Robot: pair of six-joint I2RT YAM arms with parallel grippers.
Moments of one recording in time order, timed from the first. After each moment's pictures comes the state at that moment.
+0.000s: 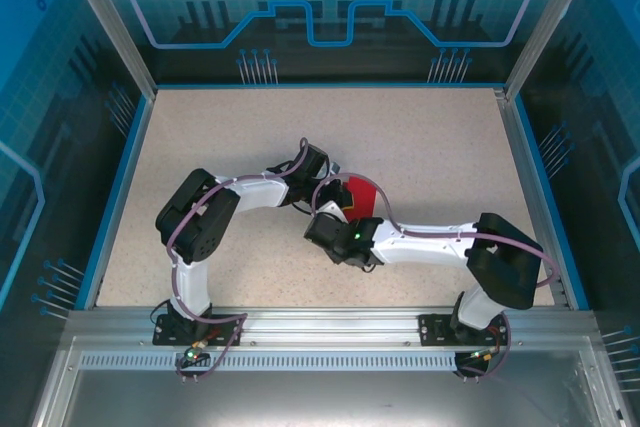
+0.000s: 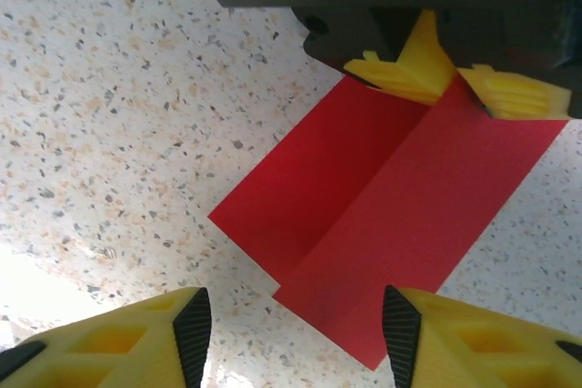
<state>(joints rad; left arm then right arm) -0.58 1.94 1.13 -0.09 0.60 -0.95 1.11 1.61 0.96 -0.59 0.47 0.44</state>
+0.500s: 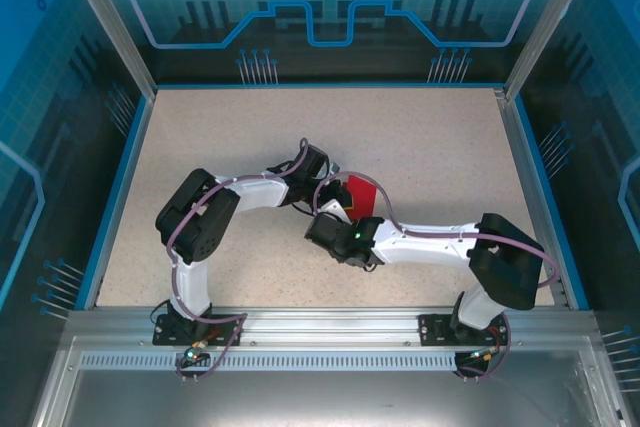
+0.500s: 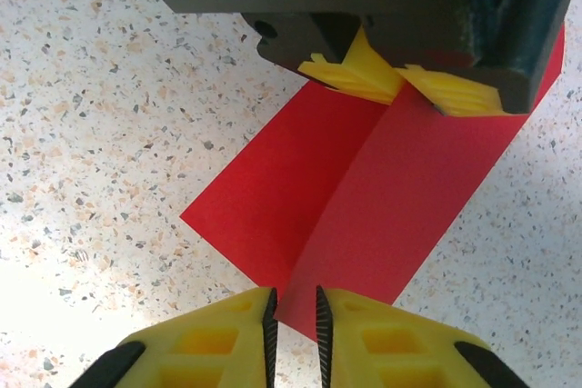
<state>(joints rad) -0.58 1.94 1.13 -0.10 0.60 -0.95 1.11 1.60 0.97 -0.62 0.51 0.45</state>
